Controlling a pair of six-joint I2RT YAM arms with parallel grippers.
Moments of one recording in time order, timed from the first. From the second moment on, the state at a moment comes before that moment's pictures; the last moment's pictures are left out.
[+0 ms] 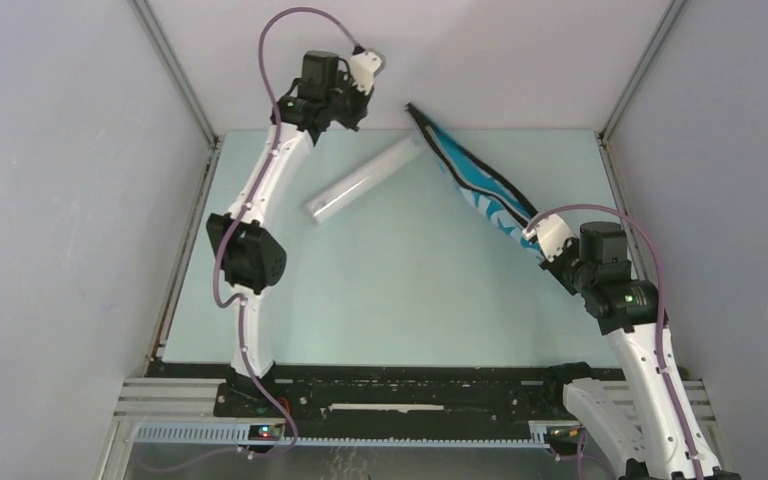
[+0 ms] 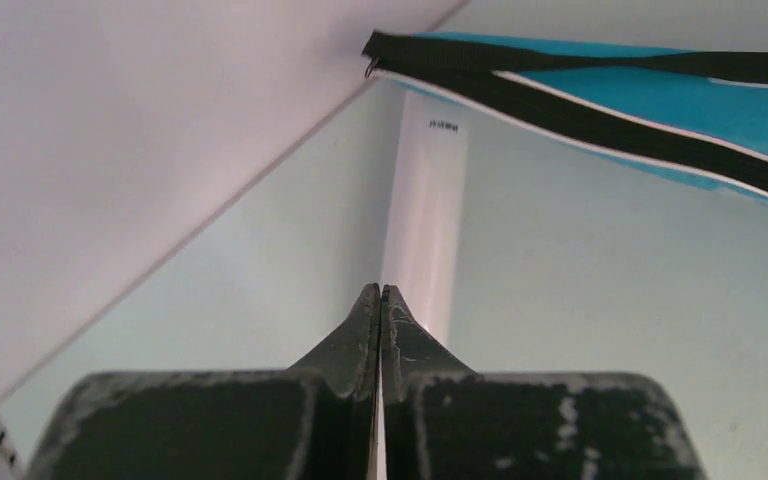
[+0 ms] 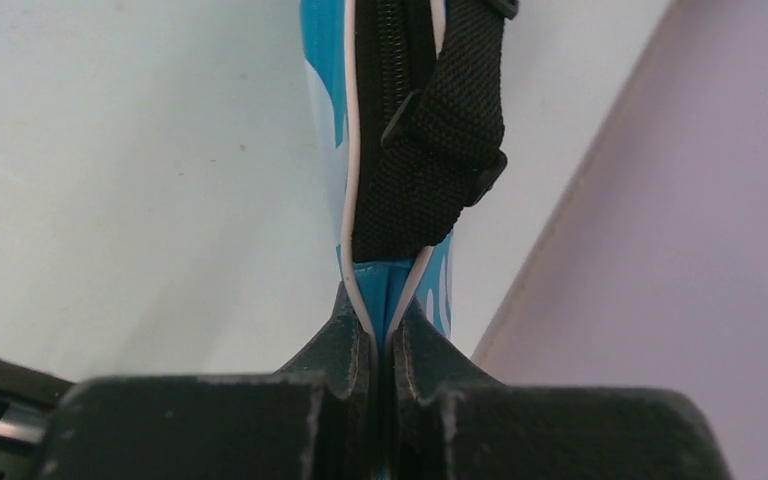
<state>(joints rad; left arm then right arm) -0.30 2.11 2.26 -0.70 0.22 0.34 0.12 0.74 0.89 -0.89 0.00 -0.71</state>
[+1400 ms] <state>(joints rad) -0.16 1.66 1.81 -0.53 0.16 0.28 0.29 0.92 1.37 -0.89 -0.28 -0.55</state>
